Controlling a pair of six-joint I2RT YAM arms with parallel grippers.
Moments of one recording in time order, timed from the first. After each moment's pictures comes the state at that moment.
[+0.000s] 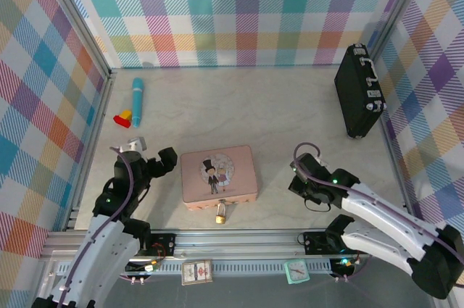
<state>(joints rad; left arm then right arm) -0.22 0.54 0.43 -0.44 -0.02 -0.55 0.75 0.84 0.58 -0.84 0.17 1.14</state>
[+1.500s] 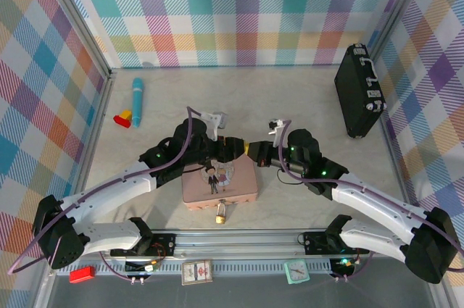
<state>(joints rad) -0.82 1.16 0.91 -0.19 0.19 -0.65 0.78 1.01 0.66 0.05 -0.28 0.80</state>
